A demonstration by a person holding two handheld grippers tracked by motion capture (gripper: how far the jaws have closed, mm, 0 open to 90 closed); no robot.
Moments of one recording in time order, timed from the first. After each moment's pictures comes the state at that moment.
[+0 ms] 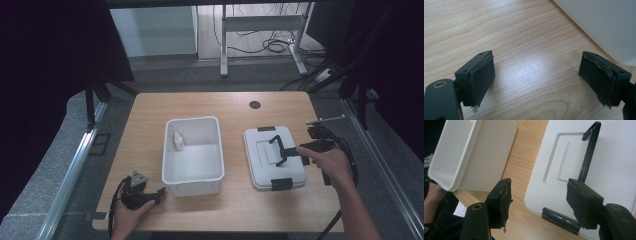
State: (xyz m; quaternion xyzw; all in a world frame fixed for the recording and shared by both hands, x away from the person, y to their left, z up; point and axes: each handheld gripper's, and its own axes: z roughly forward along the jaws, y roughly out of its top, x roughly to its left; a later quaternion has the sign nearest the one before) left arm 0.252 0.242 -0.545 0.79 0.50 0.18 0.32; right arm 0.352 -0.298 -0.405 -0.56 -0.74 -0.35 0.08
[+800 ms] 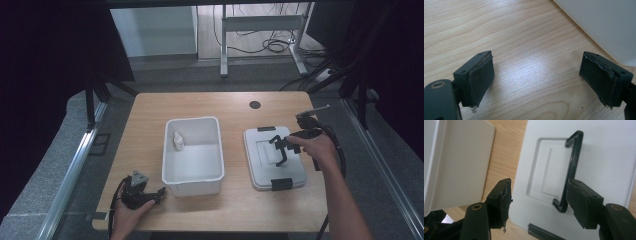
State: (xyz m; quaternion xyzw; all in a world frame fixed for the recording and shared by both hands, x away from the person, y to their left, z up) left arm 0.253 0.242 -0.545 0.79 0.50 0.18 0.32; right arm 0.401 -0.288 -0.422 -0.60 -0.74 -0.28 0.09
